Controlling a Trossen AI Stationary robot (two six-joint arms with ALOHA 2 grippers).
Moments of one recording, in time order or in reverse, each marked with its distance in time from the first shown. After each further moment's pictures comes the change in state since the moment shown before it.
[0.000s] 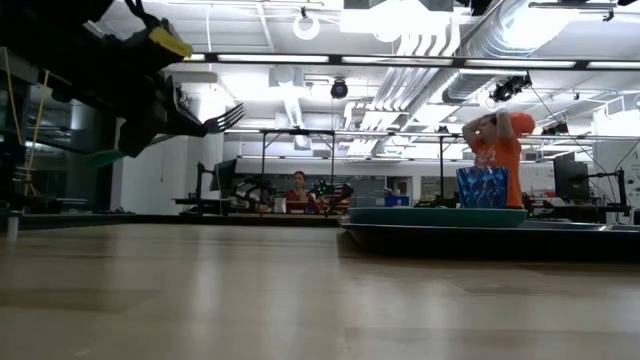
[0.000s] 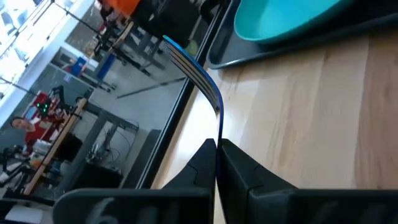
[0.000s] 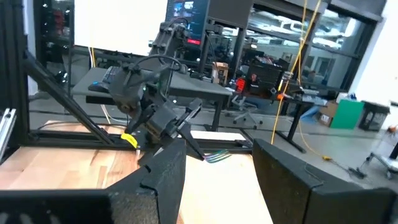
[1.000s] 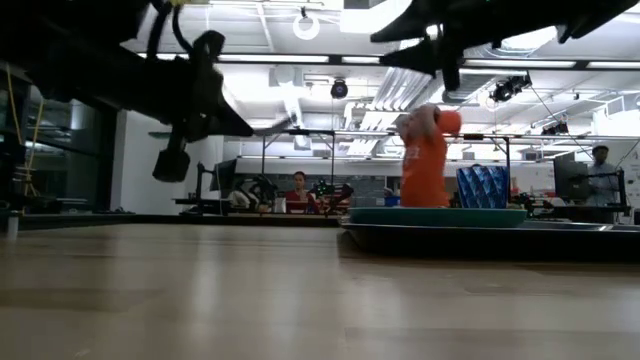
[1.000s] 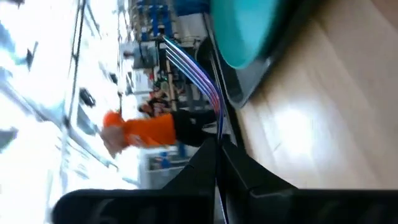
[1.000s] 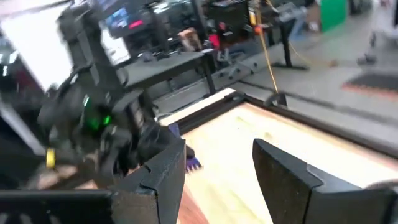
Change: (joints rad) left arm 0.098 0.303 -0.047 0.806 0.123 1.214; right arm -0.295 0.099 0.000 -0.065 -0.162 0.595
